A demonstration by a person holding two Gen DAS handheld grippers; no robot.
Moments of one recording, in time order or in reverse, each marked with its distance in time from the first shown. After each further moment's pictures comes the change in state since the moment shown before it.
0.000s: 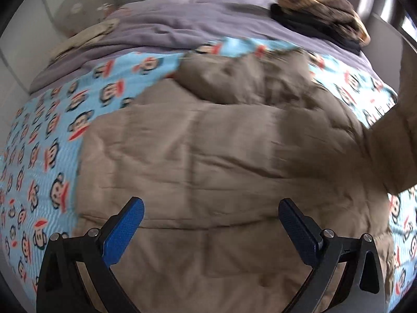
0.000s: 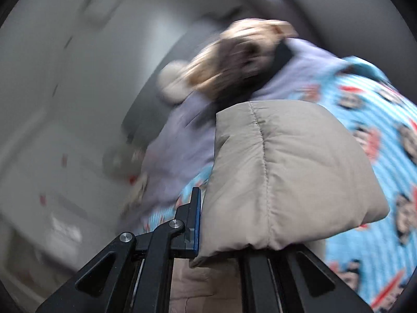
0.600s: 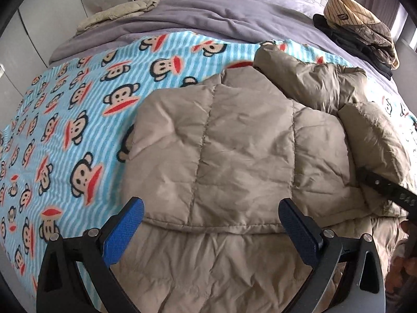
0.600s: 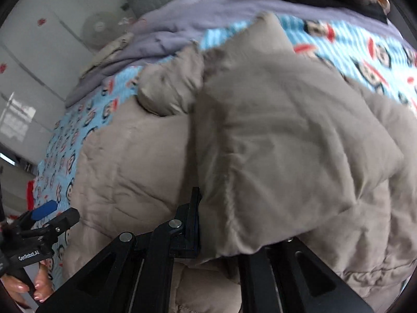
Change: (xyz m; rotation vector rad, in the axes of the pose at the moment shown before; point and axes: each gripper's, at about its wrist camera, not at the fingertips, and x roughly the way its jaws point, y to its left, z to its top) left arm 0.031 0.093 -0.011 -0.116 0.029 0.032; right arm 0.199 0.052 -0.178 -0.239 0.522 -0.241
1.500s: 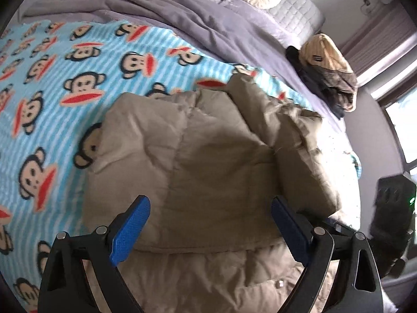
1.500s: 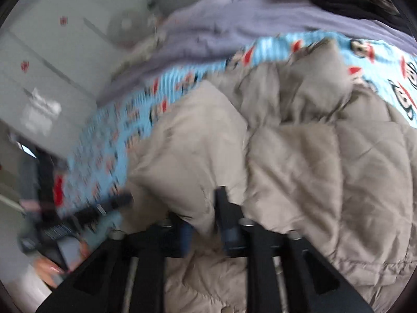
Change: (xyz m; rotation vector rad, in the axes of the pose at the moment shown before) left arm -0.002 0.044 0.028 -0.168 0.010 -0.452; right arm -0.001 0.089 0.014 -0.097 0.059 0.139
